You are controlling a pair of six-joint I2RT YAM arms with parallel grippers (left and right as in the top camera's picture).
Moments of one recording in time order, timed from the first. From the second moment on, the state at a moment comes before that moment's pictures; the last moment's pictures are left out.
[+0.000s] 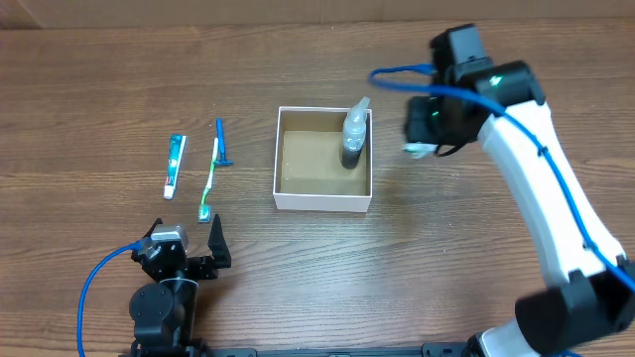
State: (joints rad) left arm 0.03 0.02 0.09 -0.29 0.02 -0.11; right arm 0.32 1.70 1.72 -1.22 -0.05 0.26
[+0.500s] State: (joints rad) left arm 0.03 0.02 0.09 -0.29 0.02 -0.11; right arm 0.62 1.89 1.72 -1.13 -0.08 -0.16
